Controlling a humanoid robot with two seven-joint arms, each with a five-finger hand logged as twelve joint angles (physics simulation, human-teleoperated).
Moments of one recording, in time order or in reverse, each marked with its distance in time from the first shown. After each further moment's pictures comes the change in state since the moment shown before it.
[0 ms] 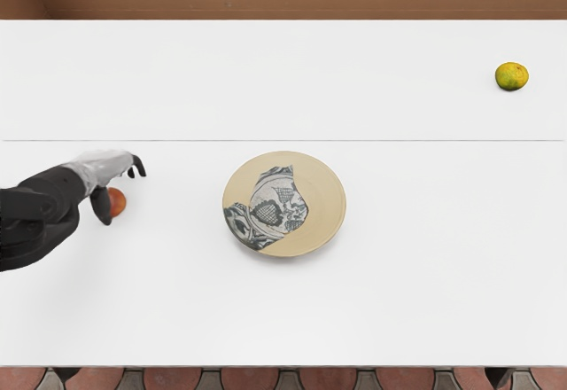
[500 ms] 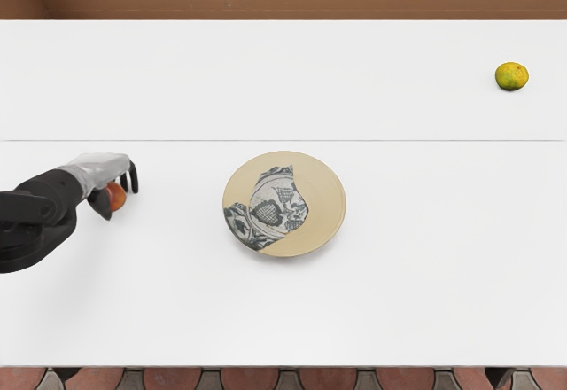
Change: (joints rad) left arm 0.000 -0.003 0.021 0.004 0.001 0.007 -0.001; right arm 0.000 0.000 0.000 0.000 0.000 0.000 0.000
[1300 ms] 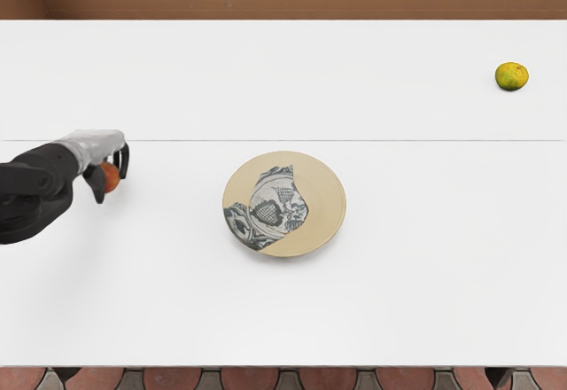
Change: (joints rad) left arm -0.069 -0.007 -0.002 0.056 -0.028 -0.071 -0.010; right arm 0.000 0.000 0.000 0.000 0.000 0.000 0.000
